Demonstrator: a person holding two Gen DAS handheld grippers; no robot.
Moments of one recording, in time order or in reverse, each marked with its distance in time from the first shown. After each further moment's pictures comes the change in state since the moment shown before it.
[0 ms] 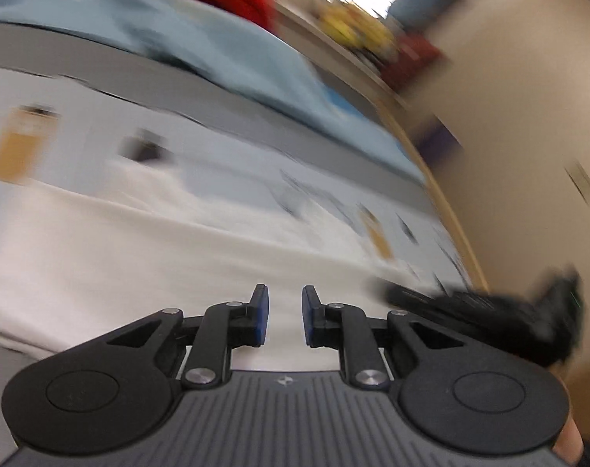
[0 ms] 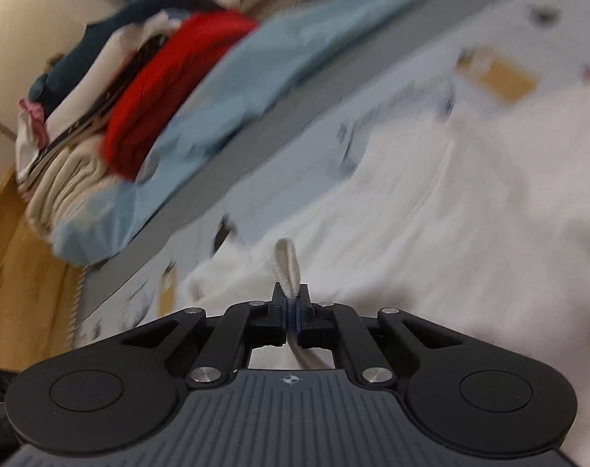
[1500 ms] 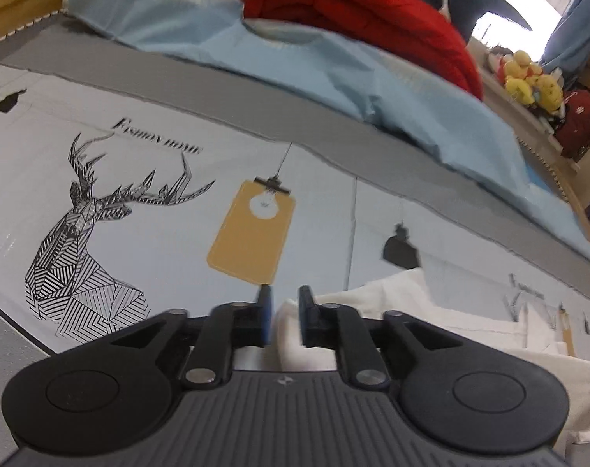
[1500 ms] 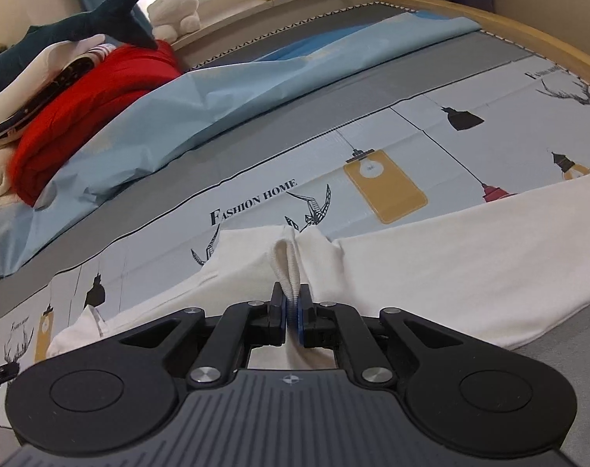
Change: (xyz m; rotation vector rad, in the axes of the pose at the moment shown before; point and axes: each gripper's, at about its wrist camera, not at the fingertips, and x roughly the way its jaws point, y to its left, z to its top) left arm 0.004 0.094 0.065 -0.090 -0.105 0.471; right arm 0.017 -0.035 0.042 -0.071 -0.054 -0.247
